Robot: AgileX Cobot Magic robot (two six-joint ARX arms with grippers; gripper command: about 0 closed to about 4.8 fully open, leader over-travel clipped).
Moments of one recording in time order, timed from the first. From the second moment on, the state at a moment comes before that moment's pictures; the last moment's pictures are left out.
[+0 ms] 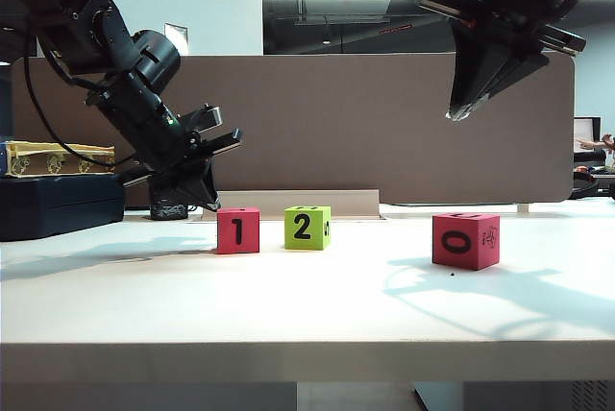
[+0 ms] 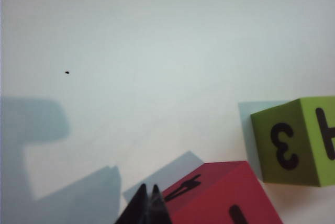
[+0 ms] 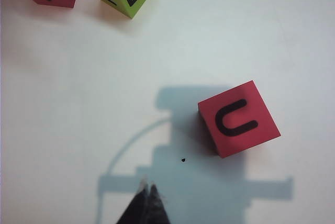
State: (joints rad) left arm -0.24 2.05 1.51 -0.22 0.27 -0.11; right arm 0.38 1.46 1.22 -0.65 -0.13 0.05
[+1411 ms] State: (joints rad) left arm -0.24 2.06 1.54 -0.32 0.31 -0.04; right arm 0.38 1.46 1.22 -0.66 -0.25 0.08
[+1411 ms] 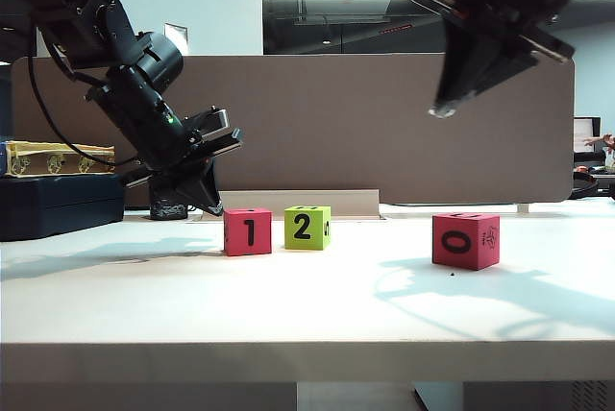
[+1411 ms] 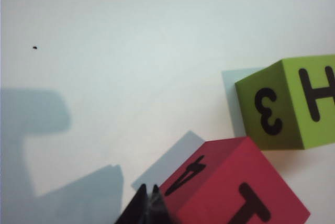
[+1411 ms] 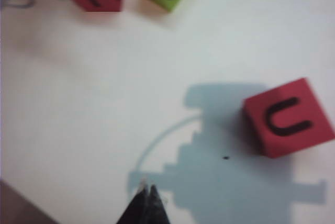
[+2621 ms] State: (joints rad) left arm -0.29 2.05 1.54 -0.54 0.51 0.03; right arm 0.47 1.46 1.22 -0.64 -0.25 0.10
